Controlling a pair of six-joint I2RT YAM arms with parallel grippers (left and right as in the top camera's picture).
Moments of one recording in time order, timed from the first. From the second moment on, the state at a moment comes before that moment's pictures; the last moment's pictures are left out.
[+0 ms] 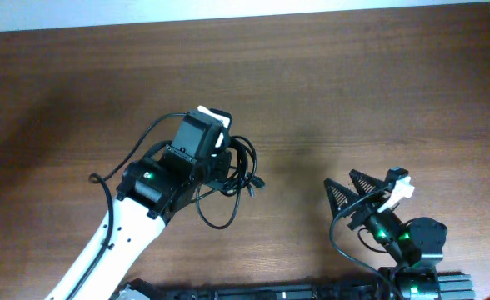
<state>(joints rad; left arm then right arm) -0.56 1.26 1.14 -0.87 -0.10 -0.17 -0.08 0.10 0.02 -0.07 -0.64 0.60</state>
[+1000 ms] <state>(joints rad) -0.60 1.28 1.14 -0.83 0.02 0.16 0.38 1.18 0.56 0.31 -0.94 0.91</state>
